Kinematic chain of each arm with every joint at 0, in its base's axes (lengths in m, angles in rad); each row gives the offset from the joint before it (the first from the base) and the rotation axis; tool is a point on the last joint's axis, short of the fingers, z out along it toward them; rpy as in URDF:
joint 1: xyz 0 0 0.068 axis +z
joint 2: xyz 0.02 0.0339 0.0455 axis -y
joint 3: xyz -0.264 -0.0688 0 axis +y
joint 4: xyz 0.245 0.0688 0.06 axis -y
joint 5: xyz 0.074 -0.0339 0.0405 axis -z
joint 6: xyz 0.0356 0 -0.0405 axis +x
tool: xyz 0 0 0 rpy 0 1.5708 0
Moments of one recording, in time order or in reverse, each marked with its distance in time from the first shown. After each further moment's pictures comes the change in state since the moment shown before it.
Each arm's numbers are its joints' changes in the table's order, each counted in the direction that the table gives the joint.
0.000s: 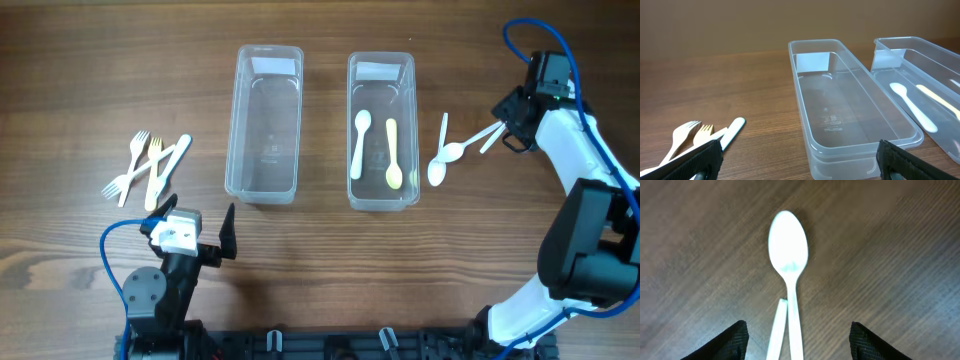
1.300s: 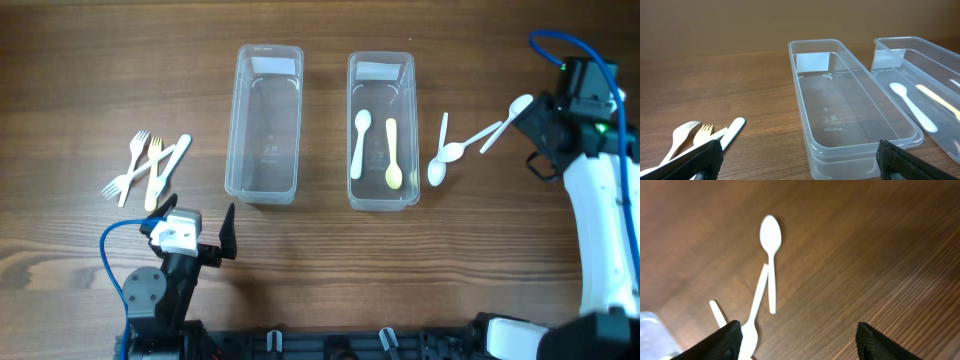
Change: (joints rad) left arm 0.000 0.000 0.000 0.000 0.000 0.000; right arm 0.024 0.397 0.000 -0.364 0.074 -0.056
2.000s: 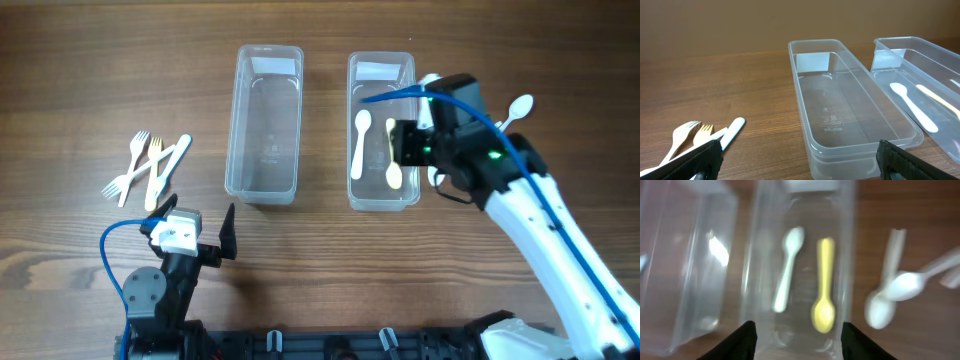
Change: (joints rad) left arm 0.000 0.000 0.000 0.000 0.000 0.000; right arm 0.522 0.105 0.037 0.020 -0.235 -0.175
